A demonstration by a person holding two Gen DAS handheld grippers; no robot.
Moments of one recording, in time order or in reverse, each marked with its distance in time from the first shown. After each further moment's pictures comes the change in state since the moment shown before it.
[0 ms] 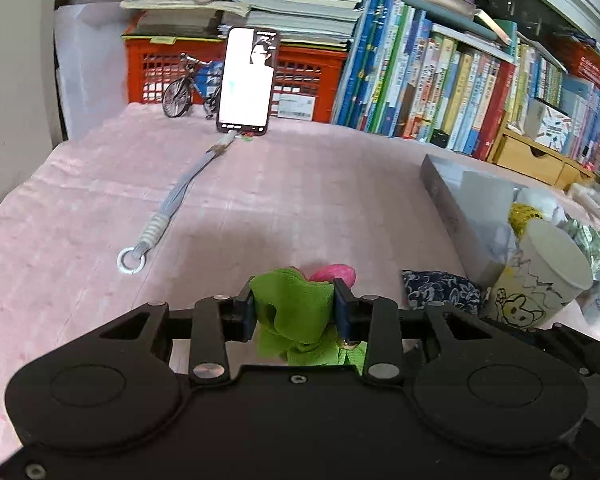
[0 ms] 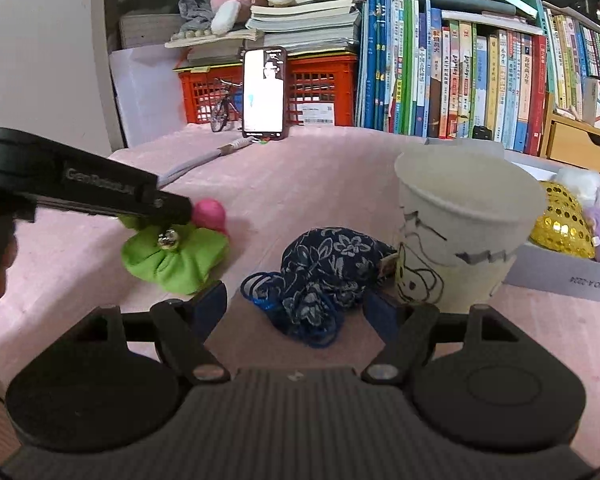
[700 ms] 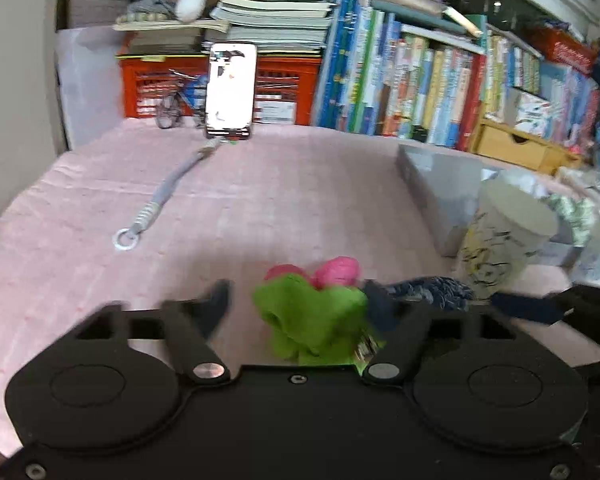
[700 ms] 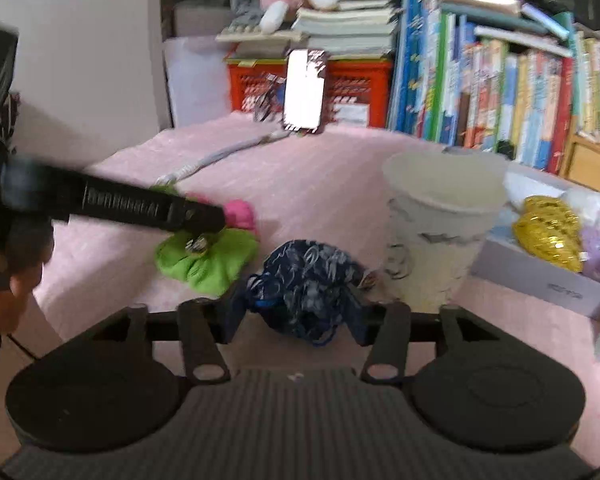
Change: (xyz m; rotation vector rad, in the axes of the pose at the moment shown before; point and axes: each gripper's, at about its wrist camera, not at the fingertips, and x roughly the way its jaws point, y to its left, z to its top) left arm -0.034 -0.033 -0.038 0.061 -0.062 0.033; right arm -0.057 -0.021 0.002 -0.091 -0.004 0.114
